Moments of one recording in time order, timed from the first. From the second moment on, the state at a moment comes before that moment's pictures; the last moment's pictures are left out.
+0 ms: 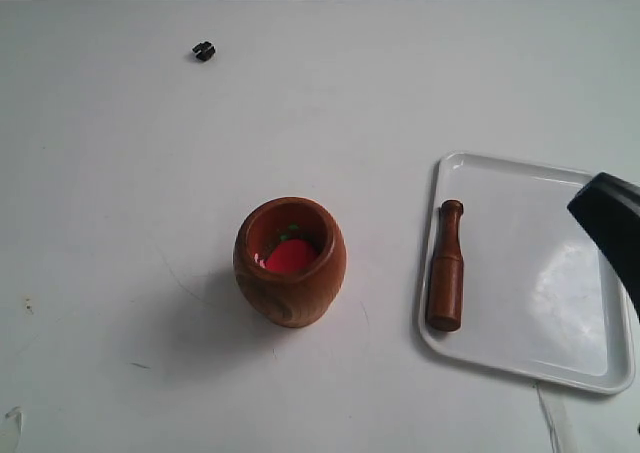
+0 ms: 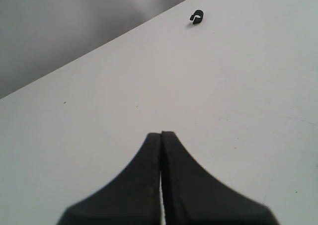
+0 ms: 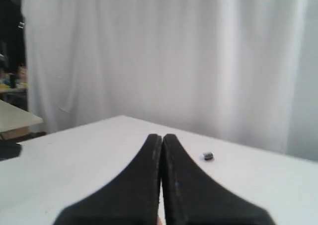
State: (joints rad) left arm 0.02 0.00 0.00 0.07 0.44 0.35; right arm 0.63 0.36 -0.01 -0.61 -0.51 0.67
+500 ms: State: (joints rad) left arm 0.02 0.00 0.00 0.07 0.44 0.35; right arm 0.63 0.36 0.00 -0.23 -0.13 0.69
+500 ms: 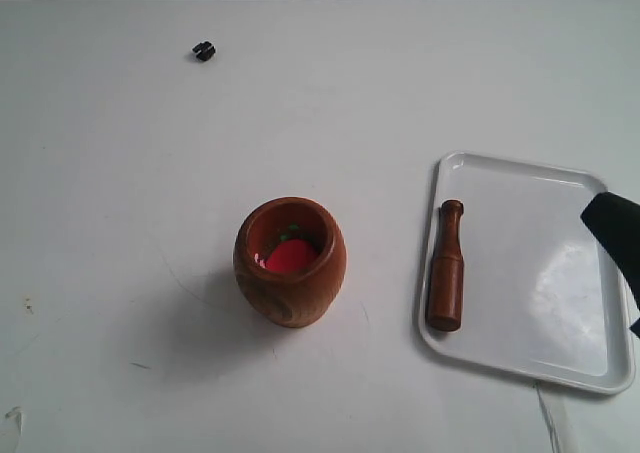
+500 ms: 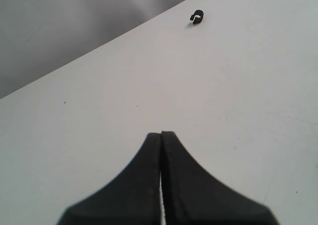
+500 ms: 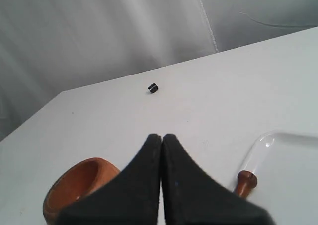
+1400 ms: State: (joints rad) left arm 0.02 0.00 0.00 0.07 0.44 0.35; right arm 0.63 0.36 0.00 -0.68 0.12 0.56
